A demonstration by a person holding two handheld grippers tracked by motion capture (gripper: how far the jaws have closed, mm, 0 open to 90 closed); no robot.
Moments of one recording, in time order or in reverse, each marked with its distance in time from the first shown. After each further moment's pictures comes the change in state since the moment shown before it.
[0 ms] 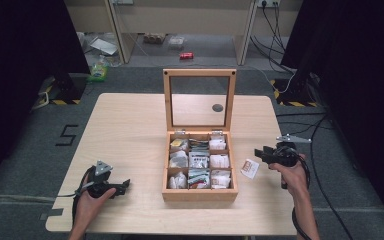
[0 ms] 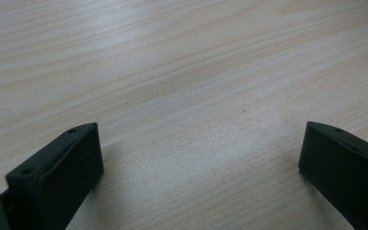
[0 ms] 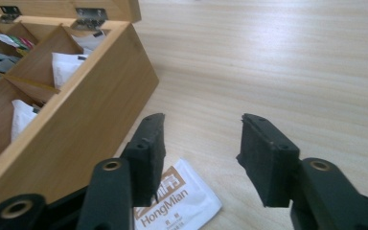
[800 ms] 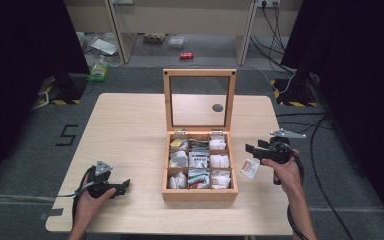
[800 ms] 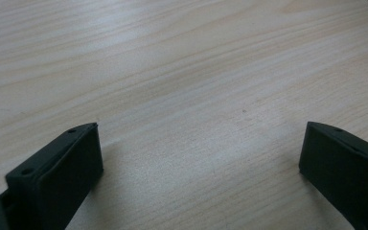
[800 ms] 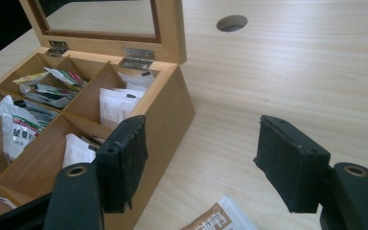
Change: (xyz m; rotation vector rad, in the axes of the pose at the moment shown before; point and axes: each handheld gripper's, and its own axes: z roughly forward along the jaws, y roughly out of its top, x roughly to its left) left arm 0.000 0.000 0.000 0.000 0.000 0.000; right arm 0.030 0.020 0.000 -0.055 0.046 -0.016
